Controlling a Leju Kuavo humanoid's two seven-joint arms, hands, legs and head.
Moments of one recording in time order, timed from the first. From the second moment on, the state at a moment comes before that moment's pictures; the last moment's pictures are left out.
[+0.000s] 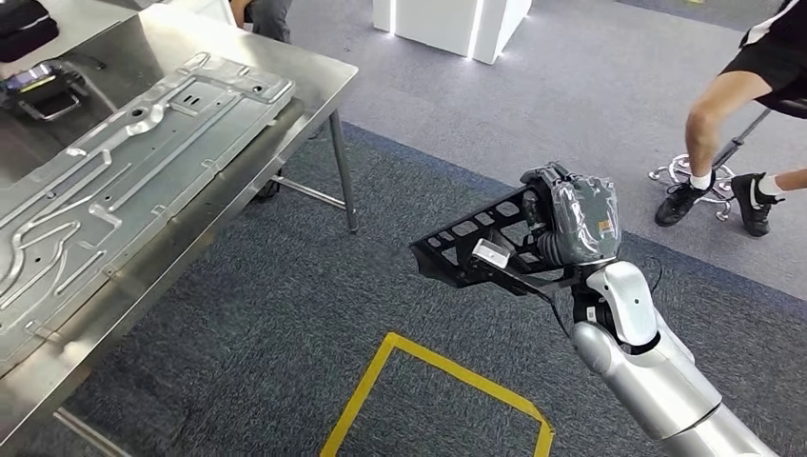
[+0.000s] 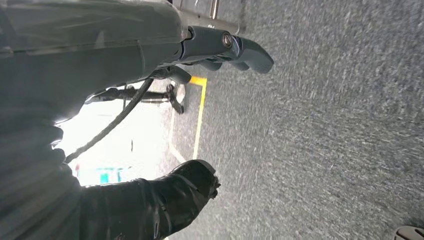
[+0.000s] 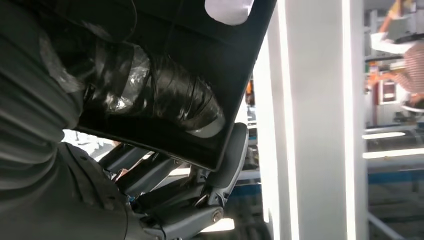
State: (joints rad) left arm -0.06 -0.32 0.91 -0.19 -1.28 0.09 0.29; right arm -0.68 -0.30 0.45 -1.33 1.25 -0.57 -0.11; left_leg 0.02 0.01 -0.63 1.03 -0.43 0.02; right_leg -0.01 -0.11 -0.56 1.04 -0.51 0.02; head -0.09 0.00
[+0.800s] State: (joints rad) left arm -0.06 -0.32 0.91 -0.18 -1.29 0.09 0.29; right arm -0.70 -0.31 0.45 -1.33 1.25 -0.53 -0.11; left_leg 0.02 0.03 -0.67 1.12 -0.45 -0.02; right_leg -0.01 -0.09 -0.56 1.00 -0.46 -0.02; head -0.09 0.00
